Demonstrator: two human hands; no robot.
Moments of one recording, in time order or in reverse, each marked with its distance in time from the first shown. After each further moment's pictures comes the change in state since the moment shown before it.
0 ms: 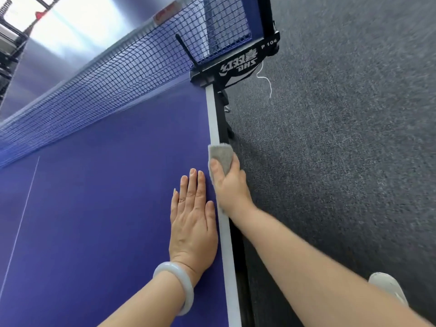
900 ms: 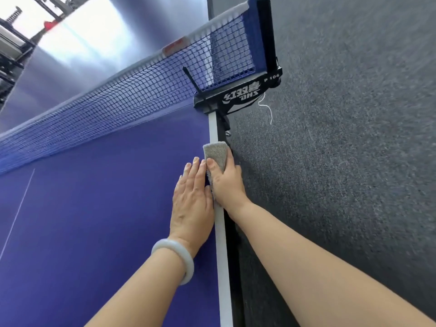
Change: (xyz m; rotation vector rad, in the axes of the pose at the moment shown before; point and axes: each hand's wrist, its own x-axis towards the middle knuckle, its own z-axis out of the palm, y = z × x) left_hand 0.086 0.015 -0.019 -0.048 0.022 0.012; right_hand 0.065 -0.027 0.000 0.047 -0.021 -0.113
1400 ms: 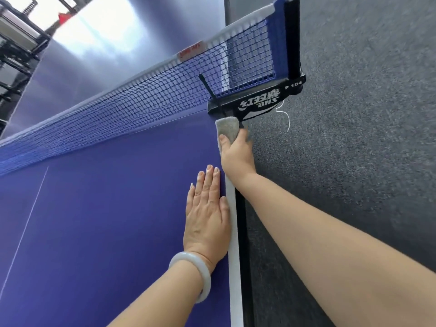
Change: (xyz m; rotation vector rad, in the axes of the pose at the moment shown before) left_hand 0.008 0.000 0.010 0.069 -0.041 -0.042; right_hand 0.060 -0.056 0.002 -0.173 0.095 -0.060
